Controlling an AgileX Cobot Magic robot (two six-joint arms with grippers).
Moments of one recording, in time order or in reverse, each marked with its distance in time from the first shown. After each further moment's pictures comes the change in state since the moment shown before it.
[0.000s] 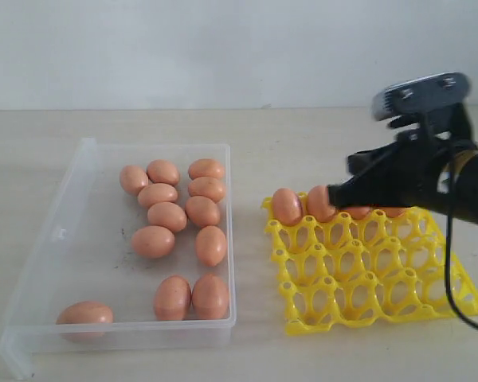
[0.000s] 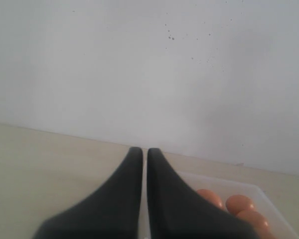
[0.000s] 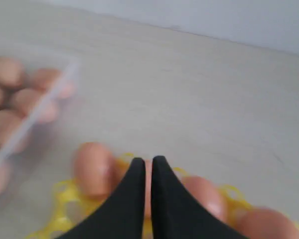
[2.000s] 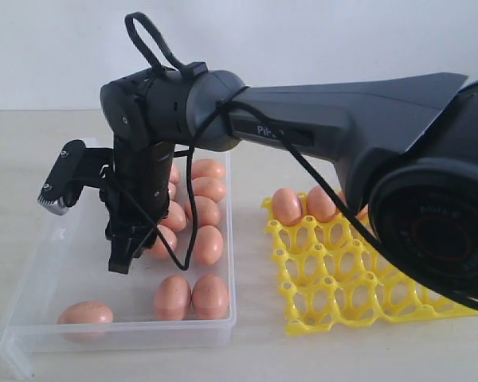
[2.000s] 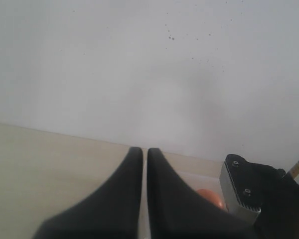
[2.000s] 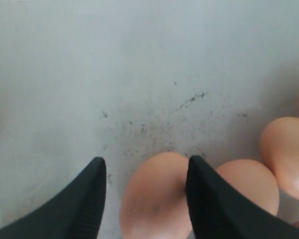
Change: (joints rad) left arm 0.000 0.000 0.000 0.000 0.000 0.000; right arm 0.517 0.869 -1.414 0.287 1.299 -0.836
